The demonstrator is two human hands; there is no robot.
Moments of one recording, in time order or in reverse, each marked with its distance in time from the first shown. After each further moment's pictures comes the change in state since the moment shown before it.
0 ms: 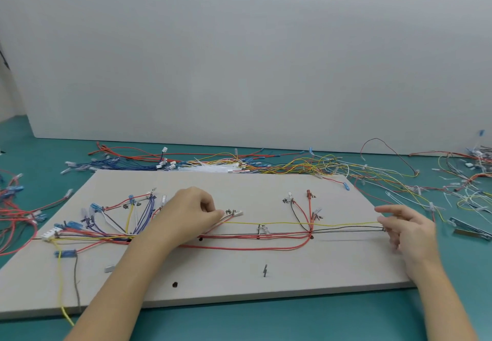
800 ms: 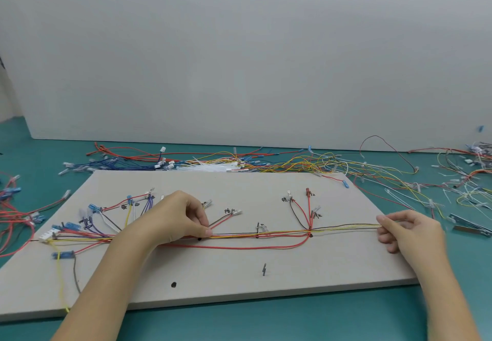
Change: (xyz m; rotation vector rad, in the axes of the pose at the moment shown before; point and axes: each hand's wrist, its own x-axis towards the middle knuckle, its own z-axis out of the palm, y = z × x) left_hand -0.008 -0.008 -0.021 -0.147 -0.291 -0.108; right_hand 0.003 0.010 -0.011 -0.157 0.063 0.097
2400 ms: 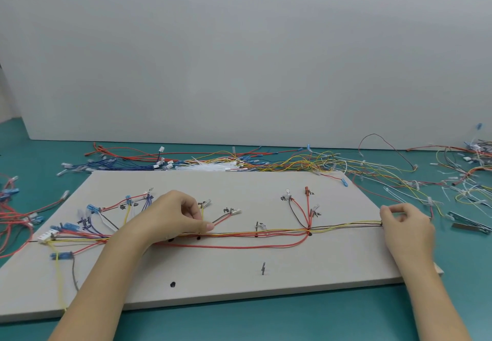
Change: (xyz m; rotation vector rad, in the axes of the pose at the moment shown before) left_hand 0.000 -0.006 -0.002 0.001 0.060 -0.001; right_hand -0.004 -0.006 0.019 -0.353 0.215 -0.170
